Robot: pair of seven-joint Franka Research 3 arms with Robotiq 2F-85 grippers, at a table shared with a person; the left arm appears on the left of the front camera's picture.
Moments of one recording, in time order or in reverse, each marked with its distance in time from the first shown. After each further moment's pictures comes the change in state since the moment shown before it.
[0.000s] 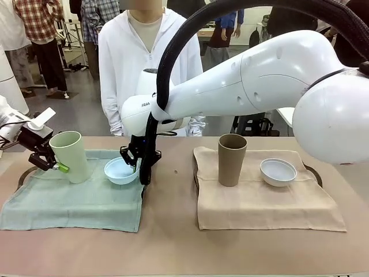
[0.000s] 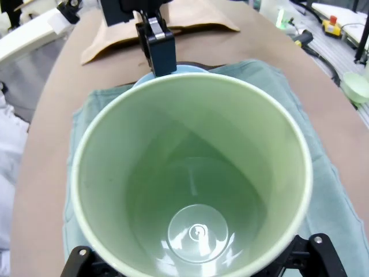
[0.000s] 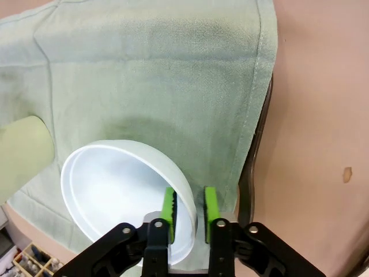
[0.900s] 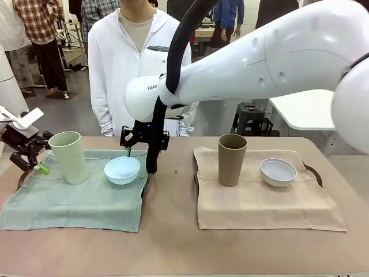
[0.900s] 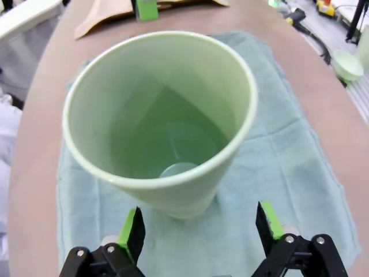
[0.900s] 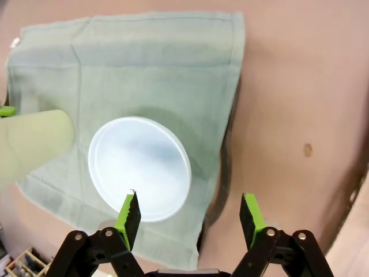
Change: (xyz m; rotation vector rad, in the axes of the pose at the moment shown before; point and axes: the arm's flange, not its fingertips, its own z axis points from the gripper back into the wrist) left arm -0.007 -0.016 0.040 -0.012 0.111 0.018; right arm -0.020 -0.003 0.069 -0.019 -0.092 0.023
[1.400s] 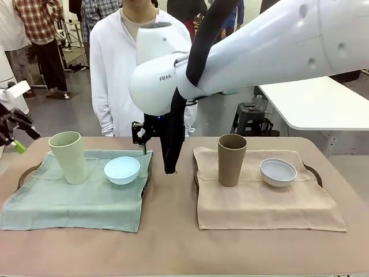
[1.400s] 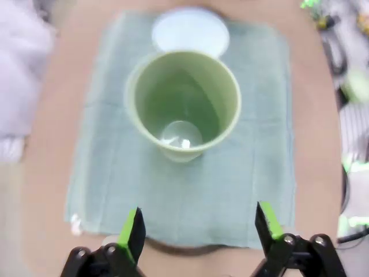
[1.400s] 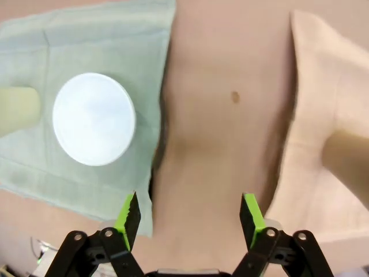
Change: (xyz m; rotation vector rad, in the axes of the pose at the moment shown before) left arm 0.079 -0.029 0.081 0.129 0.278 0.338; right arm -0.054 -0.013 0.068 -0.200 -0.042 -0.003
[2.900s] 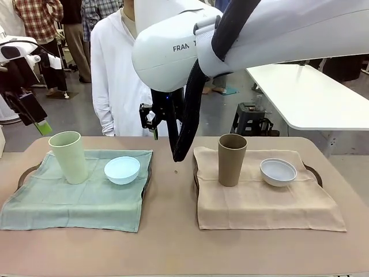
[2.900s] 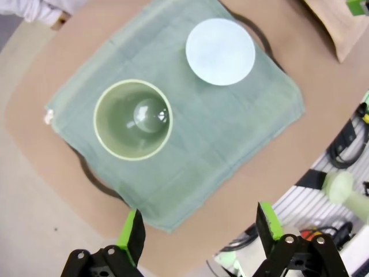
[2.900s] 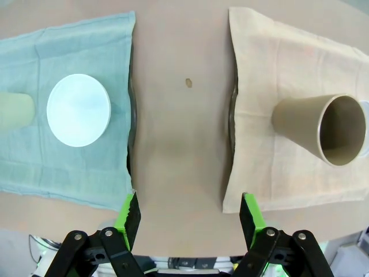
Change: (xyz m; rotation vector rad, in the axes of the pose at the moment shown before) left arm 0.165 -0.122 0.020 0.265 0.278 0.675; right arm -0.025 -0.018 0.067 -0.083 -0.050 -0.072
